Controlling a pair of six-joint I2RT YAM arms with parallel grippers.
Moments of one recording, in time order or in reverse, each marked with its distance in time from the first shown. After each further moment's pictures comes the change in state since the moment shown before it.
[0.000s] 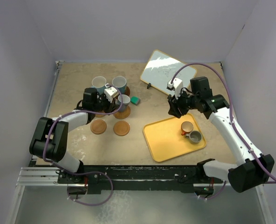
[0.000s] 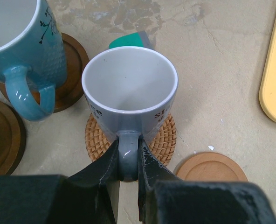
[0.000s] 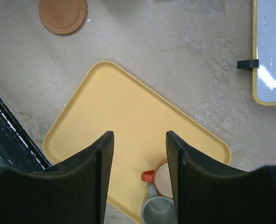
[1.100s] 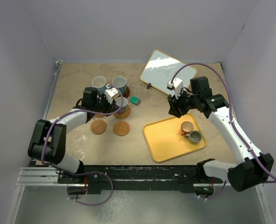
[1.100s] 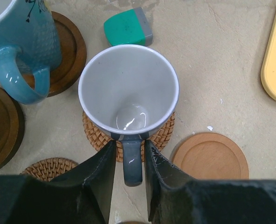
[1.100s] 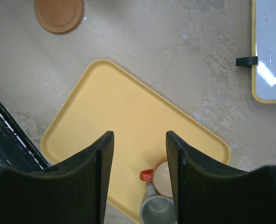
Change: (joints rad) left arm 0.000 -0.034 0.036 -0.182 -0.025 0.089; right arm -0.006 0.011 0.000 0.000 0.005 -0.003
